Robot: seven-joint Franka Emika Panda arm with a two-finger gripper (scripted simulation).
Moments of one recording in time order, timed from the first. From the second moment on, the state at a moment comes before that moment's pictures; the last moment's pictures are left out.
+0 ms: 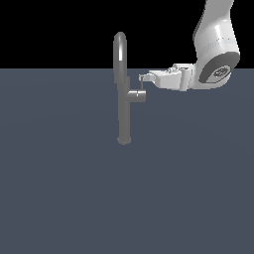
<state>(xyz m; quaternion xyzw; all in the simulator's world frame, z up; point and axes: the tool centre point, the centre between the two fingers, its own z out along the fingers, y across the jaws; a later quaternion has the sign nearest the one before) 0.087 -0.052 0.254 -0.51 0.50 0.49 0.50</state>
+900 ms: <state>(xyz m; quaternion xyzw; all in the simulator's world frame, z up) 0.067 -0.051 0.257 -0.50 0.50 0.49 0.51</state>
